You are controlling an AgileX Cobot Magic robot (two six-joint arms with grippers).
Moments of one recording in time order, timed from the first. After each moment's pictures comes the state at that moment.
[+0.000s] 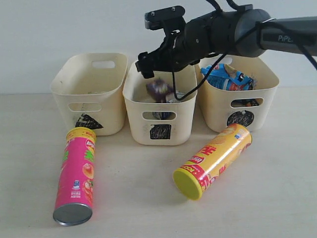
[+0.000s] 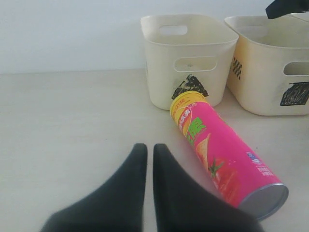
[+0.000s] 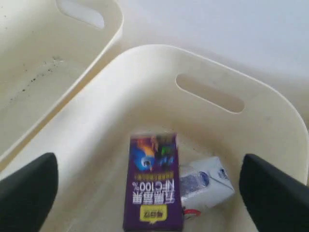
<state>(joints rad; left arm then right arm) -0.10 0.00 0.00 0.02 0.29 0.00 0.51 2.15 -1.82 -0.13 0.34 0.11</state>
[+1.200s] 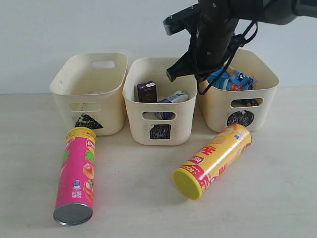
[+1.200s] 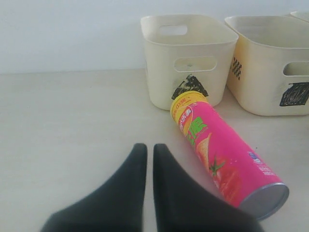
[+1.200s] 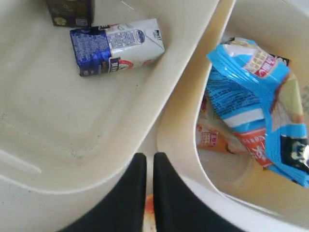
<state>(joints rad) -0.10 0.00 0.00 0.02 0.29 0.00 0.51 1.99 -1.82 -0.29 0.95 0.10</state>
